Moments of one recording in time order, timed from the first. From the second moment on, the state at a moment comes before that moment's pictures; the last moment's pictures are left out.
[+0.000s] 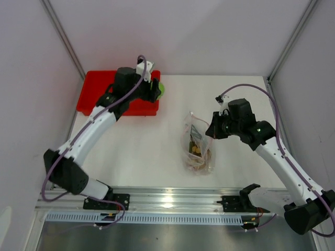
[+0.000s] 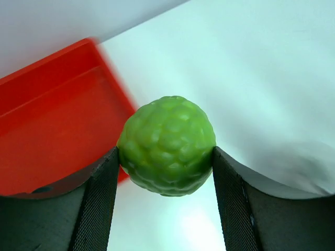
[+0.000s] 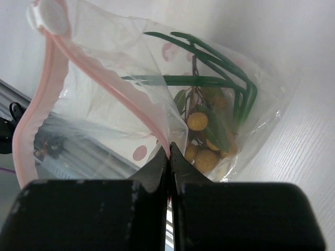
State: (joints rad) left arm -0.39 1.53 1.46 -0.34 0.10 0.06; right arm 0.48 1.08 1.11 -0.76 -0.25 0.34
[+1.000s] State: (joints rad) left arm -0.90 1.14 1.04 -0.12 0.36 -0.37; right arm 0.64 1.12 1.19 -0.78 -0.13 0.51
